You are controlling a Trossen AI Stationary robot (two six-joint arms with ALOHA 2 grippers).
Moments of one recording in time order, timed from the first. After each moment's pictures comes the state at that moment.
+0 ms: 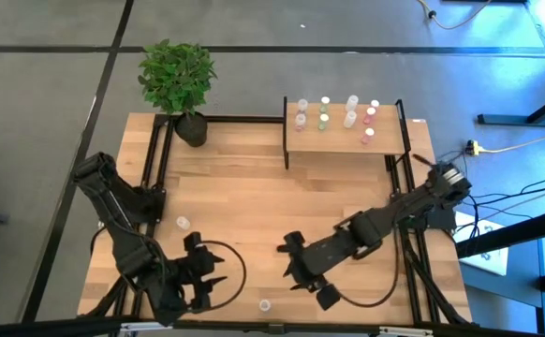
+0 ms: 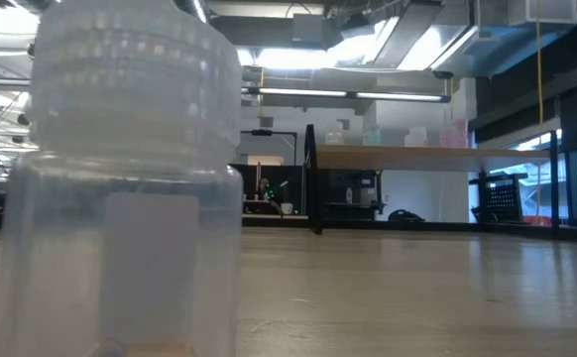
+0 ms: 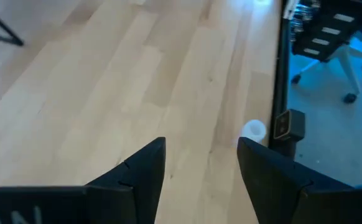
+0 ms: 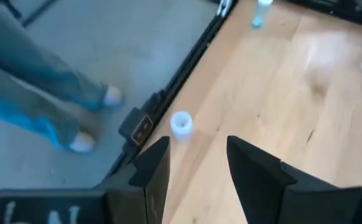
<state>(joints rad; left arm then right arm) -0.91 1.59 1.46 -0.96 -0.73 -1.08 0.53 1.76 1.63 -0.61 -0.05 0.06</state>
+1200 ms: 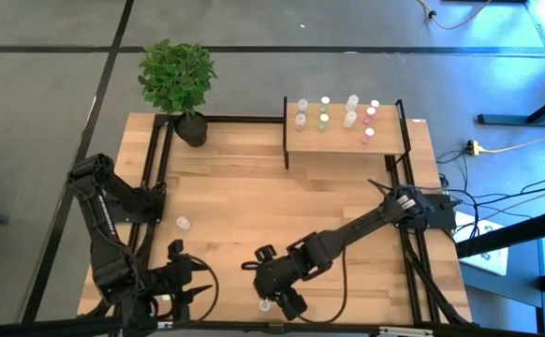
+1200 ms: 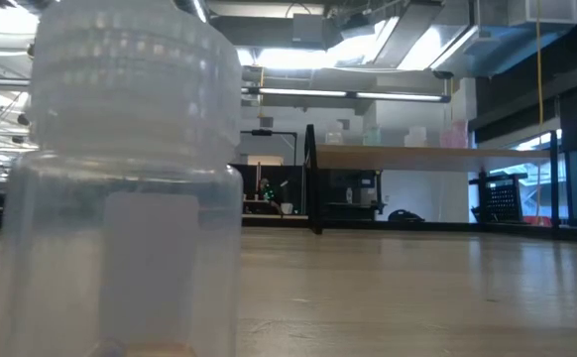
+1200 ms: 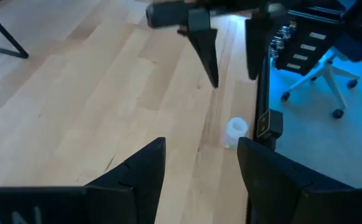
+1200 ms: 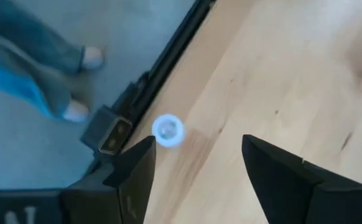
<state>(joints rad) -1.07 1.58 1.46 -1.02 -0.89 -1.22 0.49 2.17 2.06 -0.83 -0.09 0.03</state>
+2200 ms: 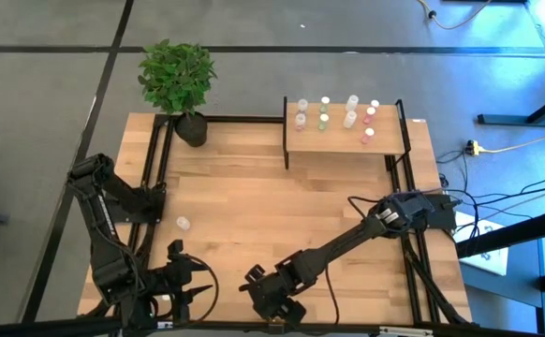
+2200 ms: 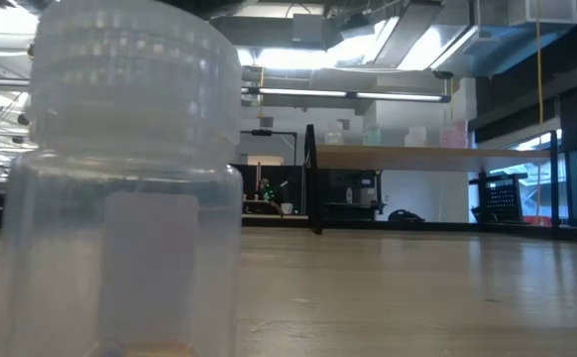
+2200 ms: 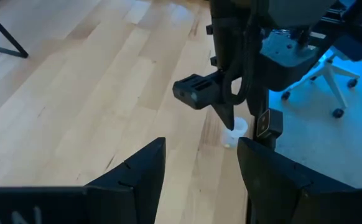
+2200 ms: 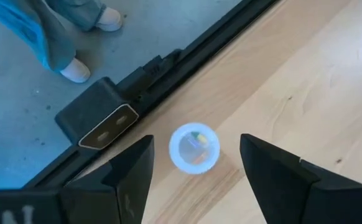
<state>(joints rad) -1.07 1.58 1.46 -1.02 -0.89 -1.22 0.52 2.34 2.05 -0.72 -0.17 -0.27</state>
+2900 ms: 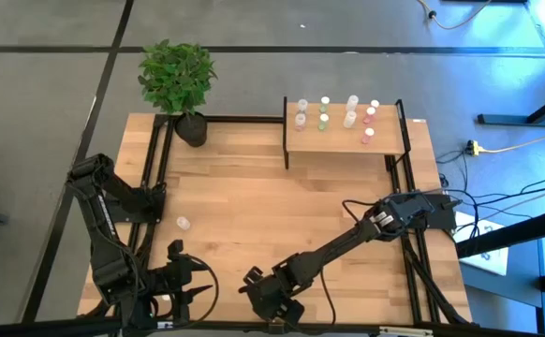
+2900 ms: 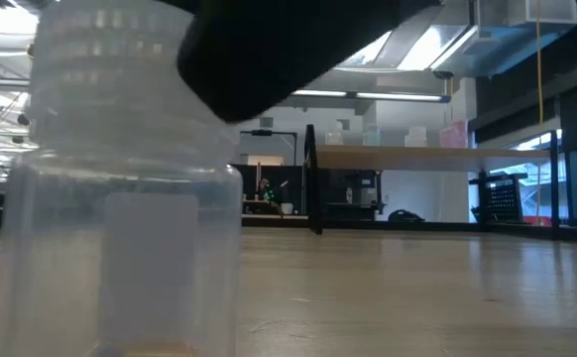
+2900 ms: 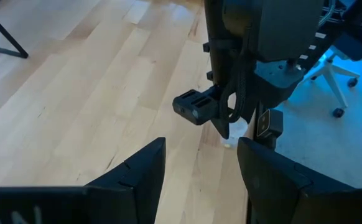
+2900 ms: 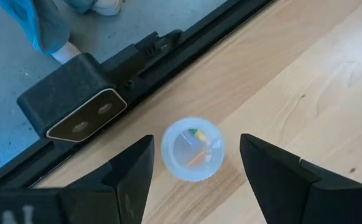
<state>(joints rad) -1.07 1.58 1.46 -1.02 -0.89 -1.22 0.52 2.39 2.05 -0.70 -0.16 -0.35</state>
